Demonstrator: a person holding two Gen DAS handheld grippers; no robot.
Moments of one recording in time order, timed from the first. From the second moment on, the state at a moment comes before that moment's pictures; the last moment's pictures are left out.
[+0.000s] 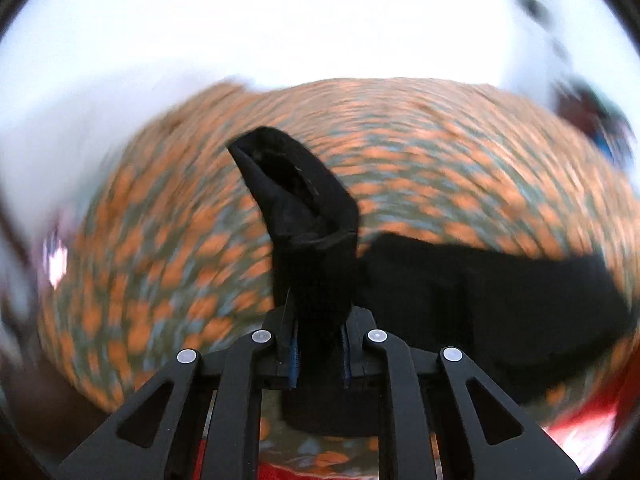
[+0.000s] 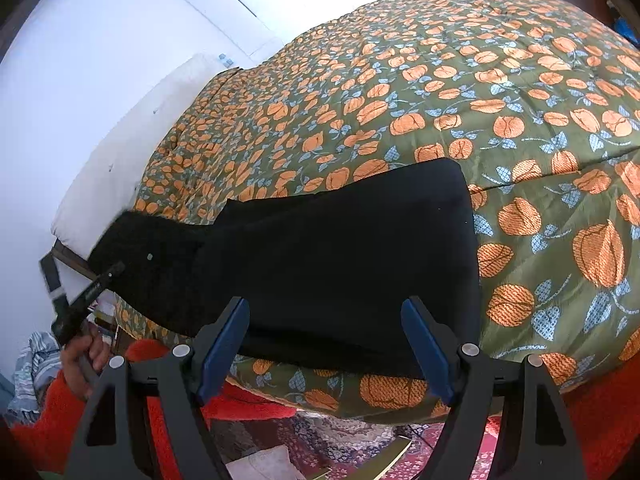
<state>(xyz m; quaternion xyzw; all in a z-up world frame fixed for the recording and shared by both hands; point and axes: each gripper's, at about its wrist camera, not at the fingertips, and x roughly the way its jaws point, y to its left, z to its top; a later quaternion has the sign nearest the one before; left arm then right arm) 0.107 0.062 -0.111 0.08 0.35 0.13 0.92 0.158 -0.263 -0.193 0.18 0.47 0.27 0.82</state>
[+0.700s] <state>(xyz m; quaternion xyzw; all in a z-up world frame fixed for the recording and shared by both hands) 0.155 0.065 -0.131 -0.03 0.42 0.06 0.90 0.161 -0.264 -0.180 0.19 0.45 0.30 0.82</state>
